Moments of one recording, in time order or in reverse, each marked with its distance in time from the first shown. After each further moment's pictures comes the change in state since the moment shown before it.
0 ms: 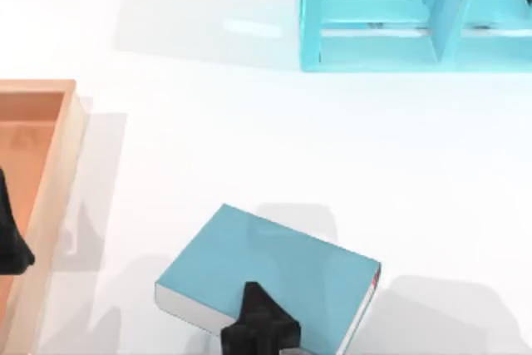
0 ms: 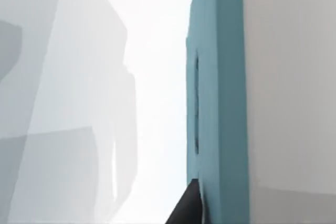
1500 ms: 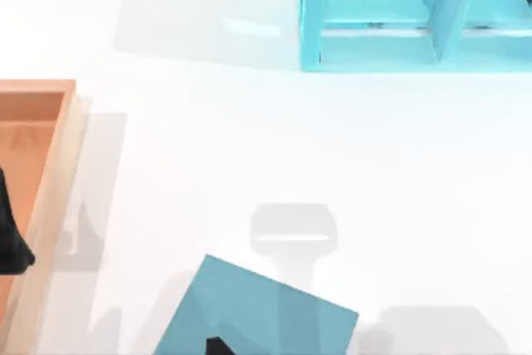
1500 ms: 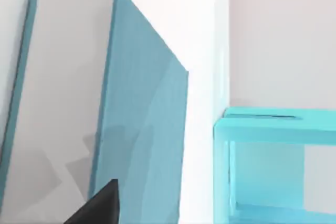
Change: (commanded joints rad) left arm 0.000 0.000 0.000 0.000 0.000 0.000; right arm 0.188 0.073 0.132 -0.278 0.019 0.292
